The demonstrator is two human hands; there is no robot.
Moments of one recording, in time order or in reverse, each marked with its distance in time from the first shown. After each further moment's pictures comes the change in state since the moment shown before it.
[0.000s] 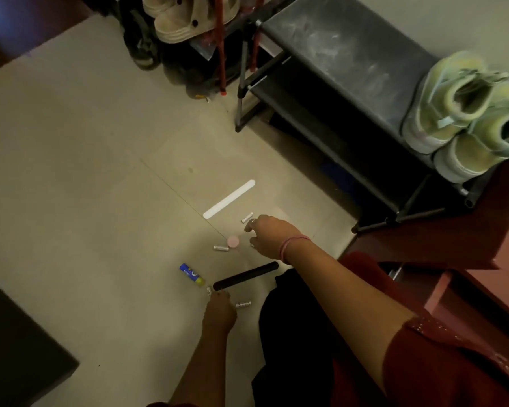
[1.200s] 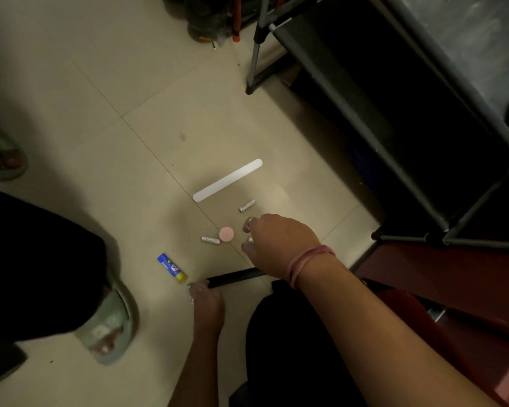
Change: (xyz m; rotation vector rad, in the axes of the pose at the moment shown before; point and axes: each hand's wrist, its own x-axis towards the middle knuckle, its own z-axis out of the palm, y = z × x) left_hand 0.089 -0.016 0.070 -0.153 0.238 -0.178; right_hand 0.028 0.008 -0.001 -0.113 -0.025 -0.079
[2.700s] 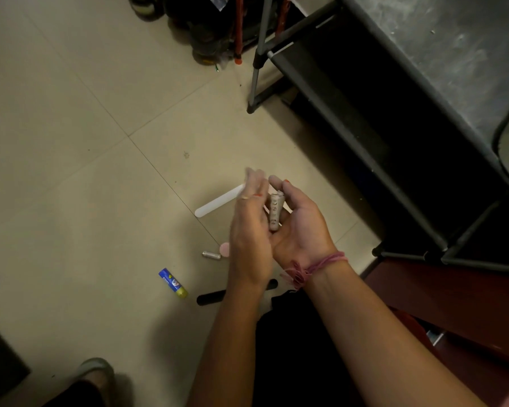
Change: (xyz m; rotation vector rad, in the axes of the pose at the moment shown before) left_hand -0.096 0.239 -0.192 -1.436 -0.133 0.355; right_hand 0.007 0.014 -0.039 2.377 0.151 0.400
